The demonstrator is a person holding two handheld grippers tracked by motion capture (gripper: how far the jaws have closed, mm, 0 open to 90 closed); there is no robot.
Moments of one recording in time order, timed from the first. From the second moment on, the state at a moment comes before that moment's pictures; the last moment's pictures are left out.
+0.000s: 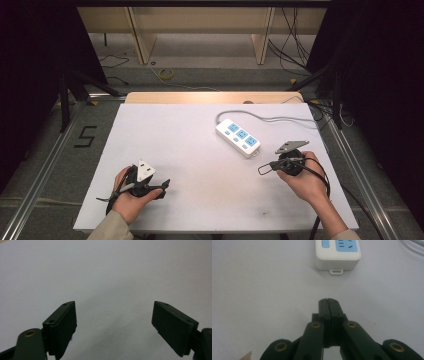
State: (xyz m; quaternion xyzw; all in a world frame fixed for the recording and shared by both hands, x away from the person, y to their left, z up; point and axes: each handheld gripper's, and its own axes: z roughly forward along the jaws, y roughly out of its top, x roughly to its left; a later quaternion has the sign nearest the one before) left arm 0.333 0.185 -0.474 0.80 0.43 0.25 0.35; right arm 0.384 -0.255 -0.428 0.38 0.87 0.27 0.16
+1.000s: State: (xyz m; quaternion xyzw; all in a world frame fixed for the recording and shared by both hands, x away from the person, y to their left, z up) left arm 0.334 0.185 -0.475 0.80 0.43 0.25 0.34; right arm 0.407 -0.245 -0.421 0.38 0.87 0.25 0.16
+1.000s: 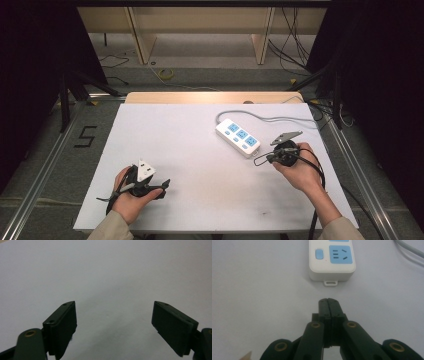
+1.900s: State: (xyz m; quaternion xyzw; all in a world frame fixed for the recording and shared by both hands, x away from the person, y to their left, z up) left arm 0.334 0.185 -0.475 0.80 0.43 0.25 0.34; right arm 0.427 -0.236 -0.415 0.38 0.88 0.24 0.16
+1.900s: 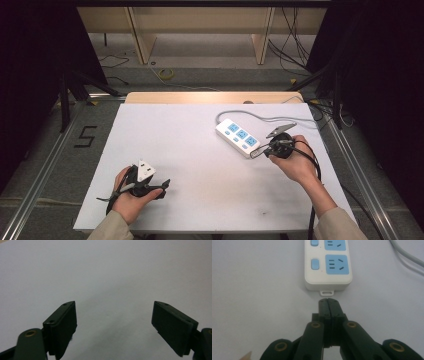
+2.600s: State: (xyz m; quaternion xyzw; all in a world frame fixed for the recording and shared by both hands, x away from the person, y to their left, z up) left arm 0.334 0.184 -0.476 0.80 0.43 0.25 0.34; right arm 0.439 -0.229 -0.410 0.38 0.88 0.23 0.15
